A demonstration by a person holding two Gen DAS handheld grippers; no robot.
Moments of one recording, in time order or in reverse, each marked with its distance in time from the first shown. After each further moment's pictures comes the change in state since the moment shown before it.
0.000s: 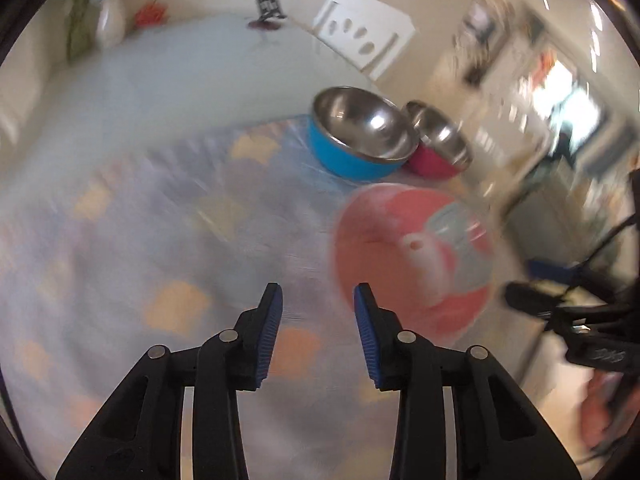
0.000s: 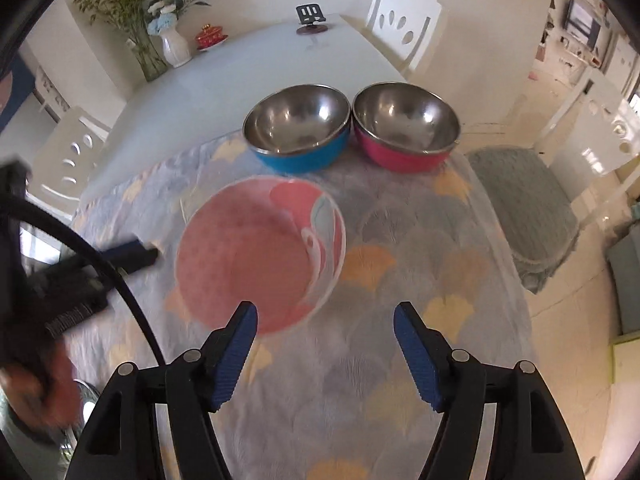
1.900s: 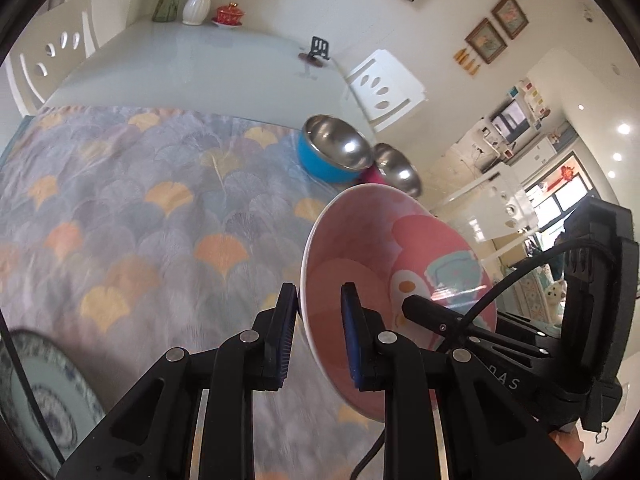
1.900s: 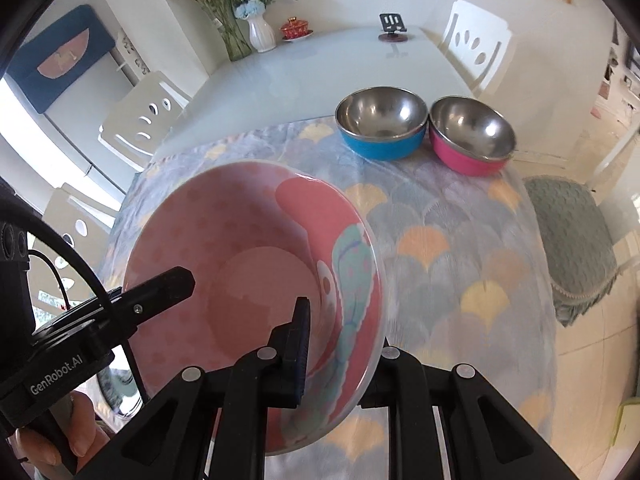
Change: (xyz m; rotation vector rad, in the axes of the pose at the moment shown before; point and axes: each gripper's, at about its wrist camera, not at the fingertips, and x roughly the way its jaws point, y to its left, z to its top) left arm -0.096 -0.060 -0.086 -0.243 -0.182 0.026; right arm -0.043 0.028 -0.048 -0.180 -0.011 0.168
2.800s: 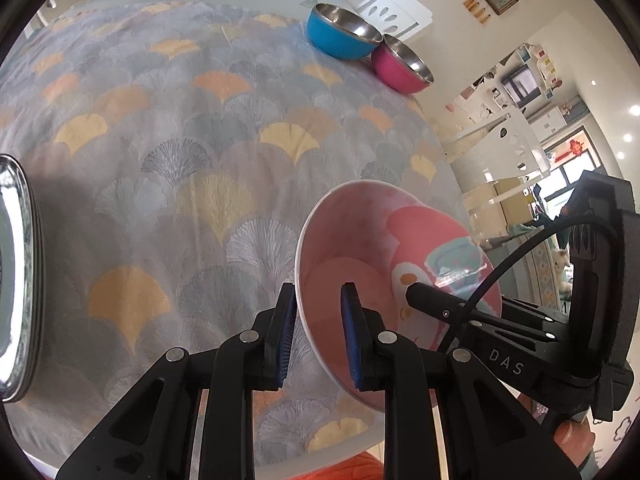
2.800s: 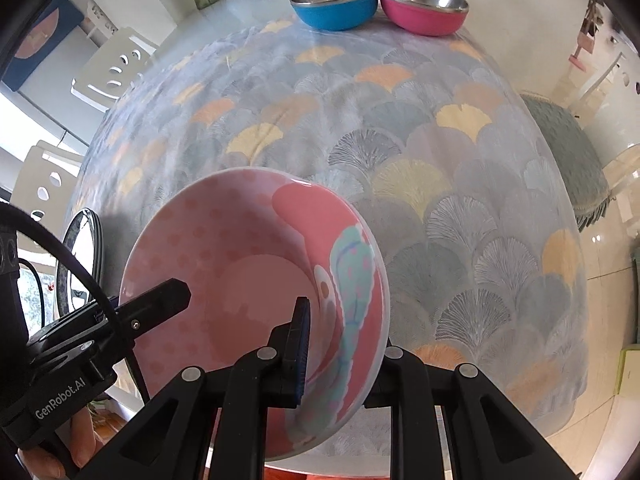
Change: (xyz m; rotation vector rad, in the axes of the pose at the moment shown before) left arm 0.045 0.009 -0.122 -0.027 0.170 0.023; right arm 0.038 -0.024 -0.126 0.077 0.164 -0.048
